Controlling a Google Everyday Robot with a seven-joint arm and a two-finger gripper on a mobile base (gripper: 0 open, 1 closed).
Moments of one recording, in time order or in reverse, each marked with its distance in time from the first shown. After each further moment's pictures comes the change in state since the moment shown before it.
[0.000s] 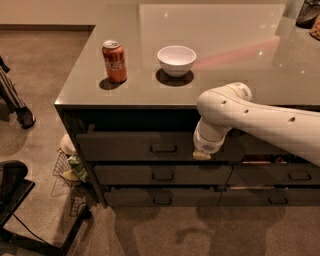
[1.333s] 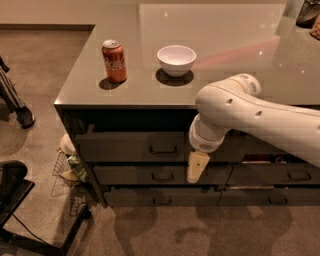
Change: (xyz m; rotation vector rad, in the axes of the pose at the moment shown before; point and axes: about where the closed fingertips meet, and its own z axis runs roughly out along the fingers) arm -0.030 0.026 -0.066 0.115 -0.060 -0.036
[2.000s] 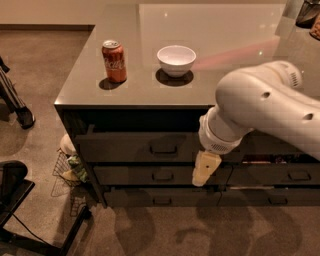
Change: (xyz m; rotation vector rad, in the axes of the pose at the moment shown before) arm -0.001 0.029 -0.081 0.055 -0.056 0.040
